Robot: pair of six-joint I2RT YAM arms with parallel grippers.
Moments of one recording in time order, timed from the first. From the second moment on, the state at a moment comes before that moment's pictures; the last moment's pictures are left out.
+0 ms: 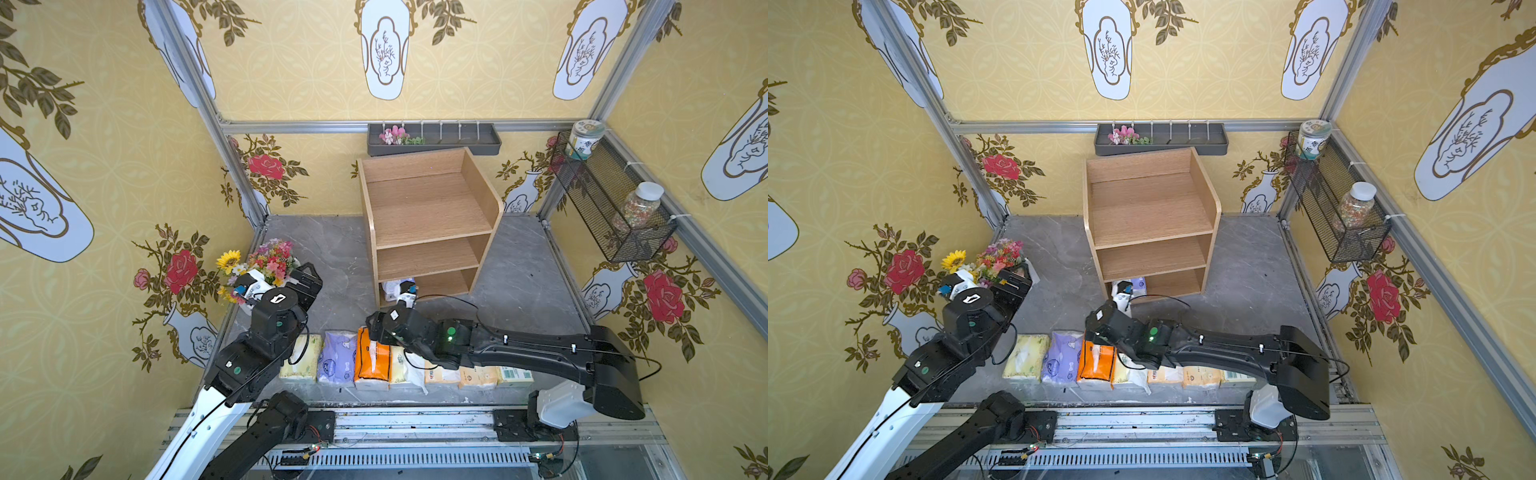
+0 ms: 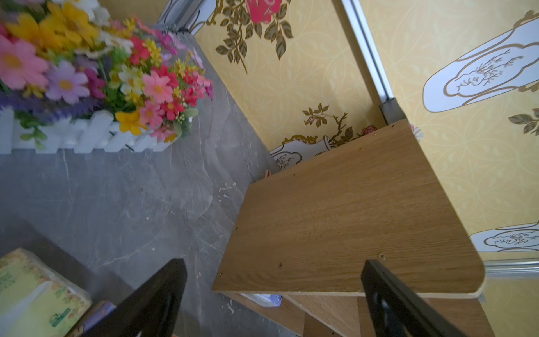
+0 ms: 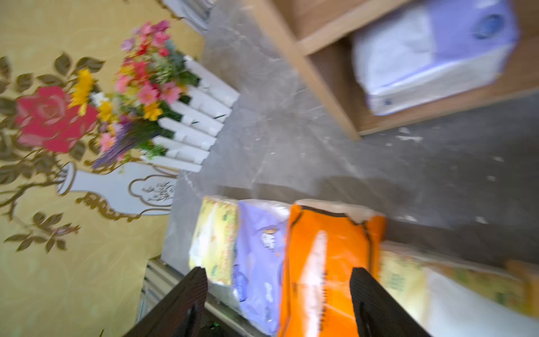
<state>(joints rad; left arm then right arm) -0.54 0.64 0.87 -0.66 -0.50 -1.21 1.17 1.48 1.05 -0.32 0.34 1.16</state>
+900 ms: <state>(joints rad) -0.54 0.66 0.62 -0.48 -0.22 -1.45 0.78 1.64 0.72 0.31 0.22 1.00</state>
